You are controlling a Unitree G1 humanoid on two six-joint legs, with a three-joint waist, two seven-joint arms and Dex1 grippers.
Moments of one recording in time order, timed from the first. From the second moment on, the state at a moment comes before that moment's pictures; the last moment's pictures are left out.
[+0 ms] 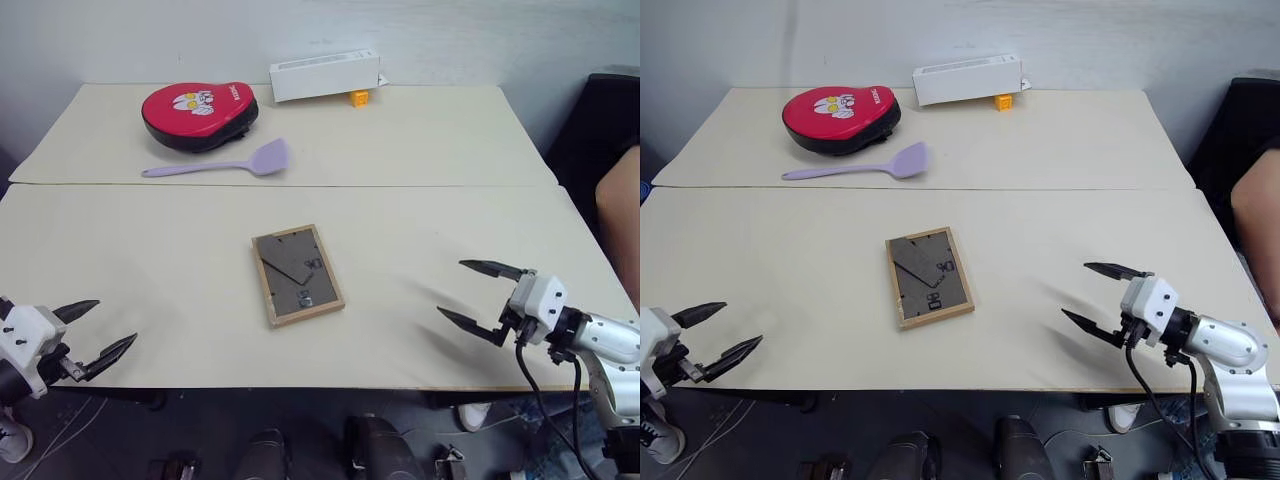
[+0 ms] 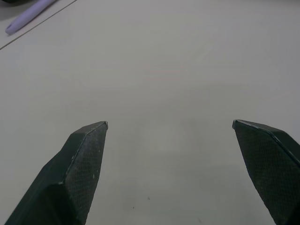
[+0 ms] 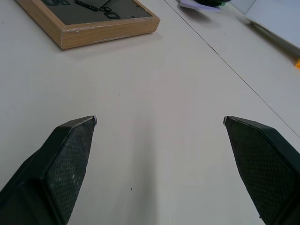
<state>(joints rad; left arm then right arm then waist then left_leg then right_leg) 0.32 0.80 0.62 0.02 -0.38 -0.02 -0.91 -0.06 -0.73 -0.20 0.04 0.33 -0.27 1.06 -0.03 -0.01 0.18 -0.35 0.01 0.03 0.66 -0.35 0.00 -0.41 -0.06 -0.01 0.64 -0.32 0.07</state>
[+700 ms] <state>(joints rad) 0.18 0.73 0.29 -0.30 -0.34 0.32 -0.72 -0.37 -0.57 0.15 0.05 0.16 0.00 0.94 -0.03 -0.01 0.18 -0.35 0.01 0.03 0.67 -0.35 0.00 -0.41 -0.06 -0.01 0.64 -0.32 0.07</state>
